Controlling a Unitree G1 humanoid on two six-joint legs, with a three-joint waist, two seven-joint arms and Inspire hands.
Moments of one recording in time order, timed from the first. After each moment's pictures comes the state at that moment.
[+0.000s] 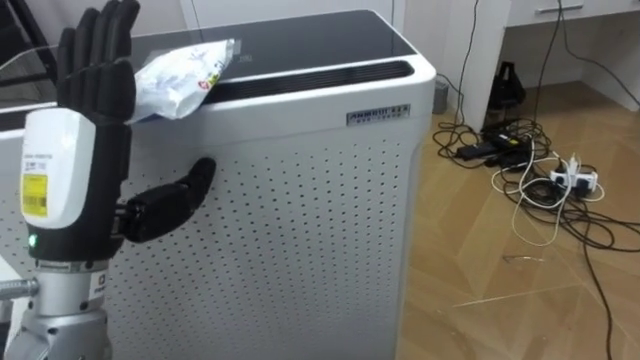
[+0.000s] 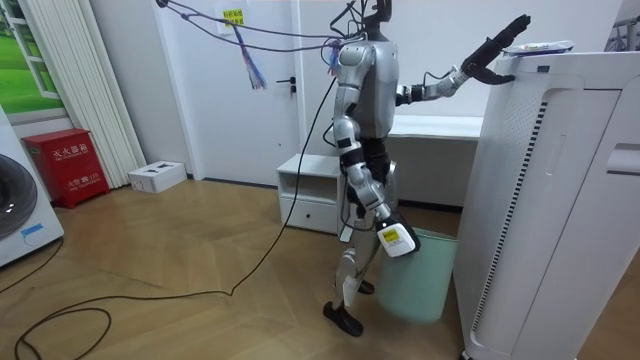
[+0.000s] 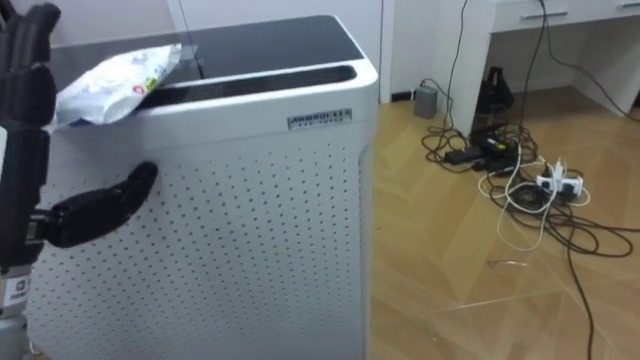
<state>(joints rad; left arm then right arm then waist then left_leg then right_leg) -0.06 0.51 0.05 -0.08 0.67 -0.35 0.55 0.12 -0.33 0.05 0.99 0.05 -0.19 0.14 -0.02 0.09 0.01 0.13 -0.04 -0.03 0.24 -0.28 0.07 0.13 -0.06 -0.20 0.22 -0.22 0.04</state>
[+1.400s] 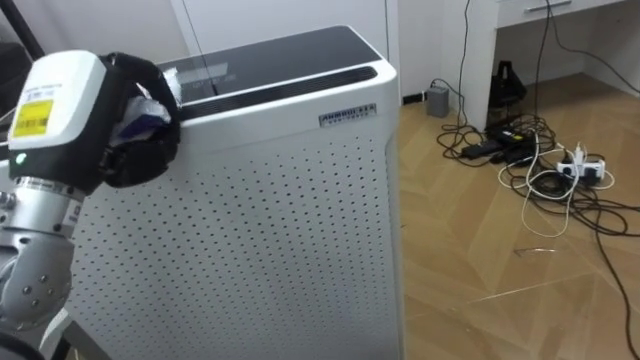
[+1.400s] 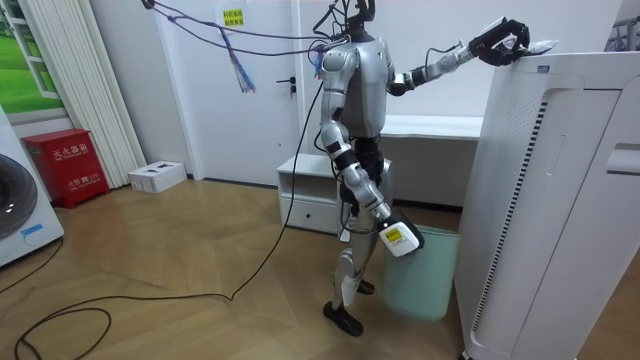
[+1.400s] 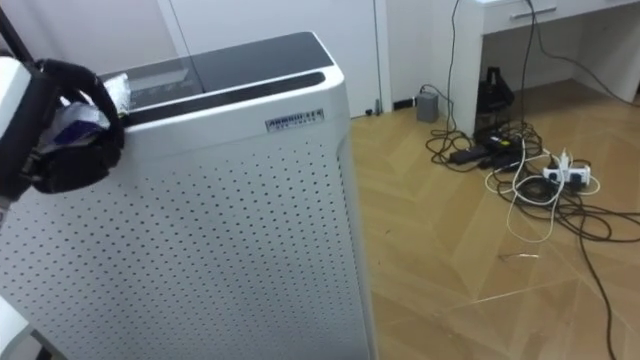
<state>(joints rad) -0.23 0.59 0.14 -0.09 0.66 -0.15 0.11 0.10 -0.39 0.05 0.82 0.04 -0.08 0.18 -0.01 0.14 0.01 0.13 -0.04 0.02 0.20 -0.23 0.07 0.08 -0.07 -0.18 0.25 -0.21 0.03</state>
